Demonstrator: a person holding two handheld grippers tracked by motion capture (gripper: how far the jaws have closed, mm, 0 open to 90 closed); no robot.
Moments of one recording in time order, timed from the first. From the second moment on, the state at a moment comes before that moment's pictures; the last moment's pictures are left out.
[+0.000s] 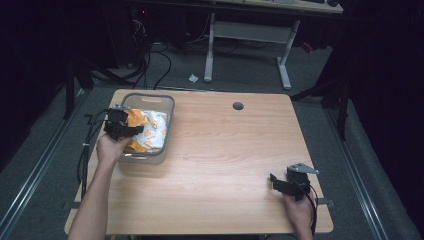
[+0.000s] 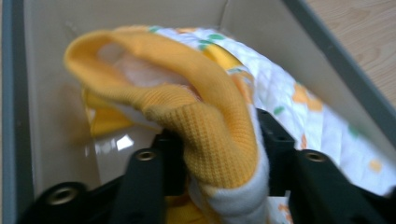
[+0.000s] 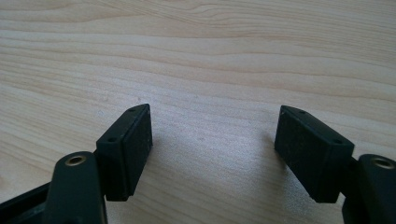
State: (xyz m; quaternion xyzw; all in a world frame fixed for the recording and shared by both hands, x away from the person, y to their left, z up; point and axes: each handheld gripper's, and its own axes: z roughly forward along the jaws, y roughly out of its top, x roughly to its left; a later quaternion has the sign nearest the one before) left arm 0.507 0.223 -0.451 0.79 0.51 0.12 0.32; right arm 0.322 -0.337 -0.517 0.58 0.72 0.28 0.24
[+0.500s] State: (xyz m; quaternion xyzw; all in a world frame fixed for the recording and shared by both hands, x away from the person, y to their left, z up) left arm 0.492 0.230 -0.429 0.76 0.53 0.19 0.33; right arm 0.322 -0.337 -0.517 0.58 0.72 0.28 0.24
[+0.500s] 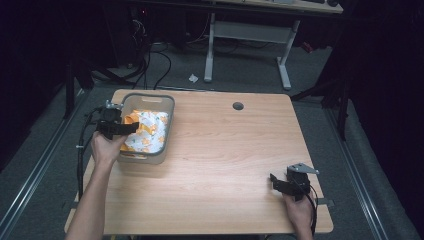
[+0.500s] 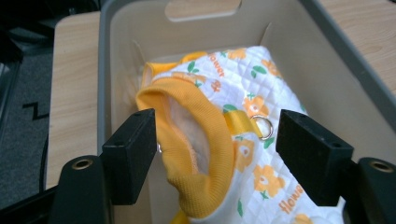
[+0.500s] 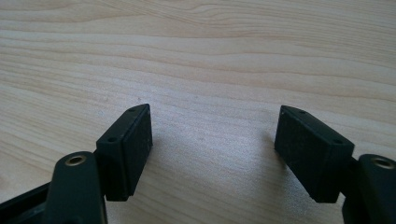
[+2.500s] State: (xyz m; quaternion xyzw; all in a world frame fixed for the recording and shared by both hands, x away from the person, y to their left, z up) left arm 0.371 0.118 -0.442 0.78 0.40 0.16 0.45; right arm 0.322 -0.337 -0.517 0.58 0.72 0.28 0.24
